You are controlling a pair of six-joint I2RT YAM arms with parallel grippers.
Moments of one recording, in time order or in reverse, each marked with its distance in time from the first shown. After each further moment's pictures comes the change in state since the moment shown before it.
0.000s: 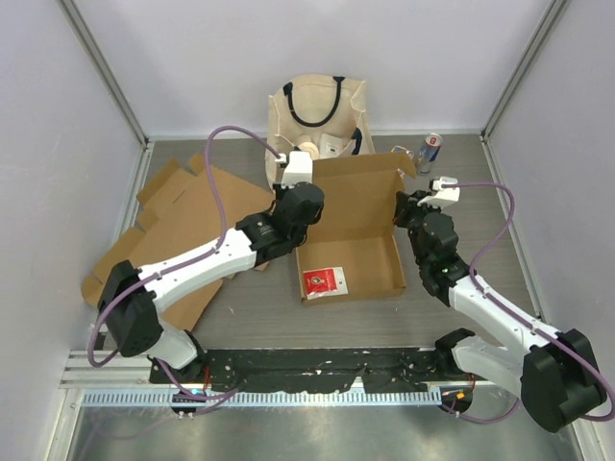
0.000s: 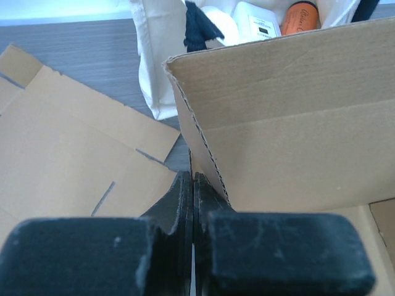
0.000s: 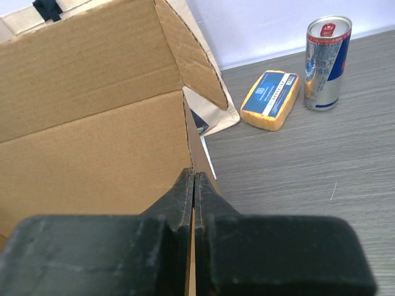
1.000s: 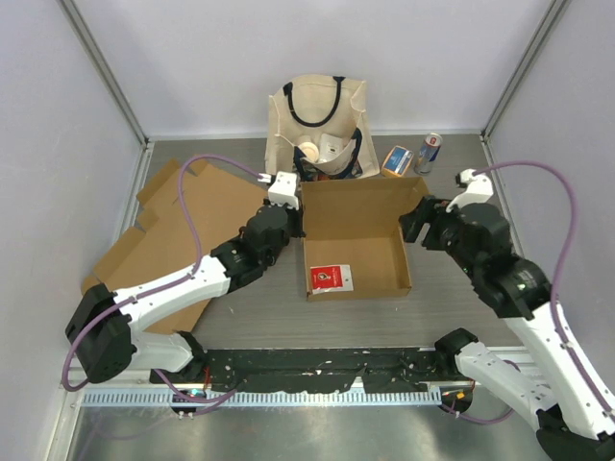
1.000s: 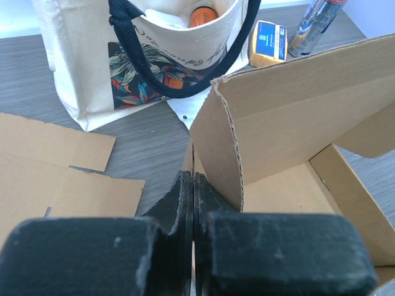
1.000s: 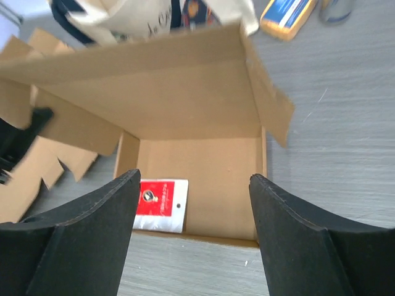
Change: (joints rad) left arm 0.049 -0.189 -0.341 0.404 0.362 0.103; right arm 0.042 -0.265 0.480 -1.129 -0.168 0.100
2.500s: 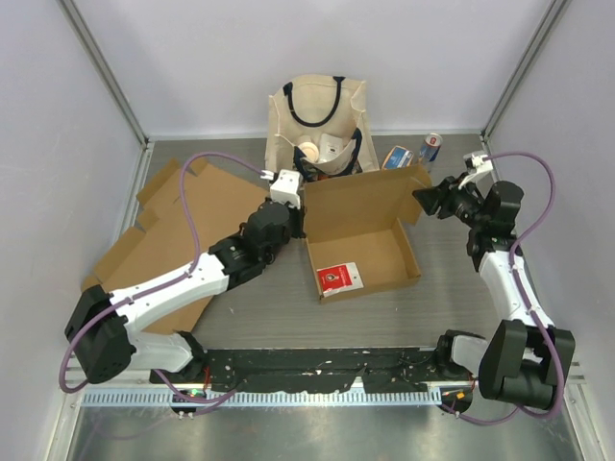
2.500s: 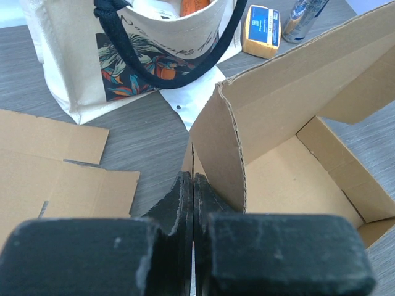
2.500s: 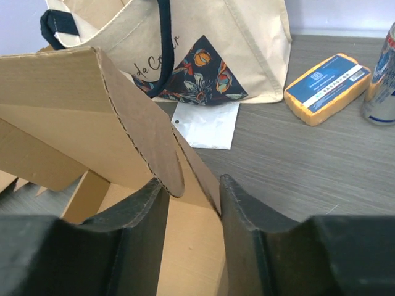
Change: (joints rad) left arm 0.000 -0.017 0.035 -0.099 0.046 -0.014; right arm -0.685 0.379 -0.283 0.902 -0.970 -0.254
